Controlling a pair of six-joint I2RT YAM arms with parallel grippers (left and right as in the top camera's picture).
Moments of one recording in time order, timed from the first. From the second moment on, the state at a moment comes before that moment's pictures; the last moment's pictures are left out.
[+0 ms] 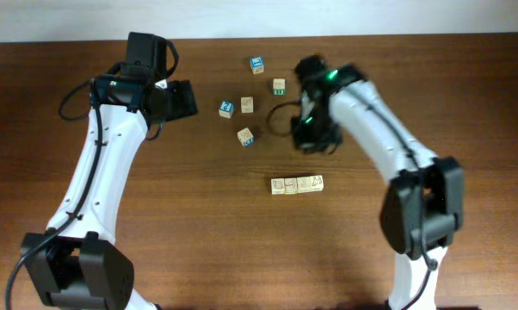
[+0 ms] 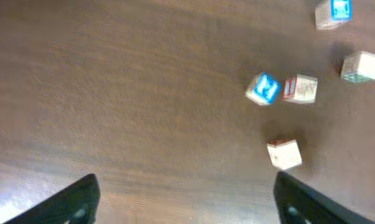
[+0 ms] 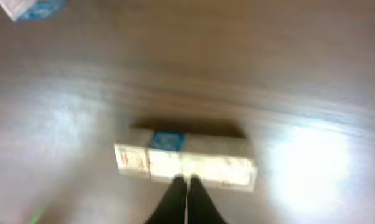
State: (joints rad) left arm -0.14 1.75 1.66 -0.99 -0.08 -0.35; right arm 0.33 2.09 1.87 -1.32 -0.18 0.29
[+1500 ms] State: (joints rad) left arm -0.25 1.84 1.44 -0.82 0.50 -0.26; right arm -0.07 1.71 1.30 -1.10 -0.67 -0.06
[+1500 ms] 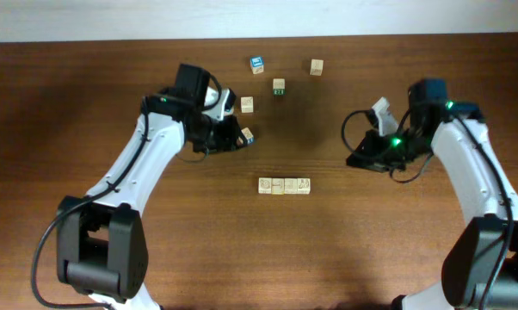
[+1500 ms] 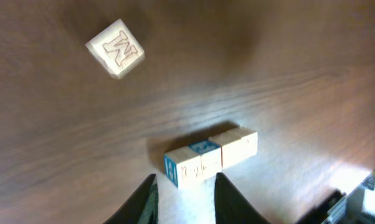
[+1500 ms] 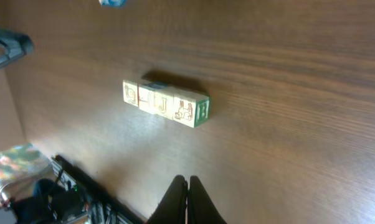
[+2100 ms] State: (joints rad) left arm -0.30 1.84 1.04 -0.40 0.50 -0.52; right arm -0.01 1.74 1.02 -0.73 -0.70 0.05
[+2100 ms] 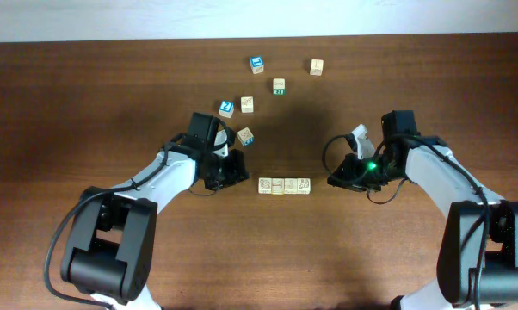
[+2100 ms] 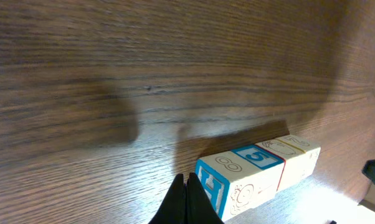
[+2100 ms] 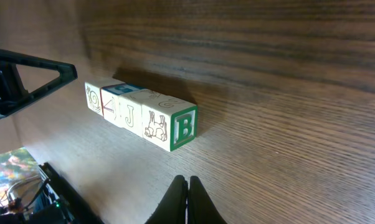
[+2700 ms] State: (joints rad) left arm -0.36 1.84 1.04 -0.42 0.50 -0.46; right arm 0.07 1.74 0.99 -0.63 -0.61 0.15
